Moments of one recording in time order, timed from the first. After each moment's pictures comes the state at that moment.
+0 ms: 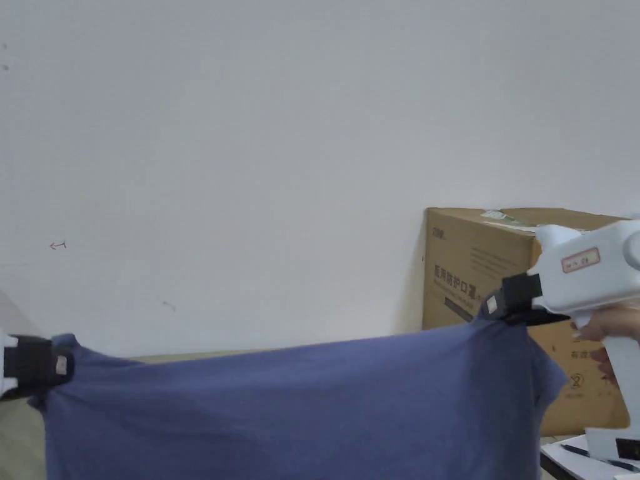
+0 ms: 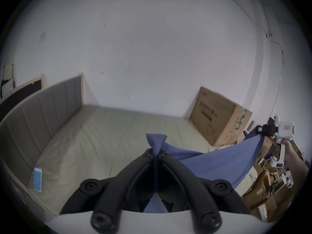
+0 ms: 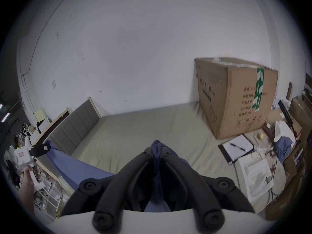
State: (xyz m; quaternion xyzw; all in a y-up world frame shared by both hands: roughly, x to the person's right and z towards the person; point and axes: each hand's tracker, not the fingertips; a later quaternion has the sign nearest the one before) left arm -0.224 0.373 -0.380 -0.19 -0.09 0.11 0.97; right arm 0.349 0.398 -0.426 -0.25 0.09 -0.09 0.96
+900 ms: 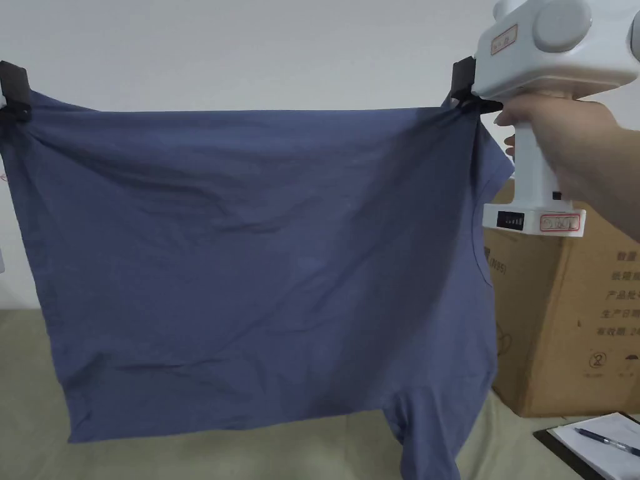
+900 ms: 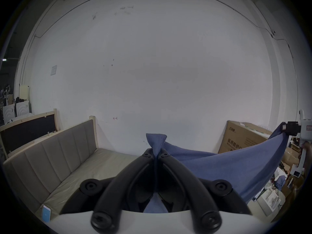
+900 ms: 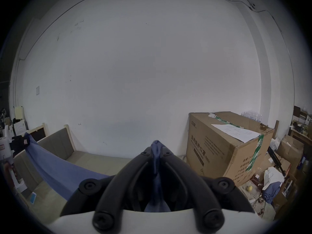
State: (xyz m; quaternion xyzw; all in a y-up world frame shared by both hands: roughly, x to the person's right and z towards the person) left arm -0.200 0.448 -0.582 -0.07 0.02 0.07 1.00; right arm 0.288 0.492 -0.619 -0.08 0.00 -0.01 1.00
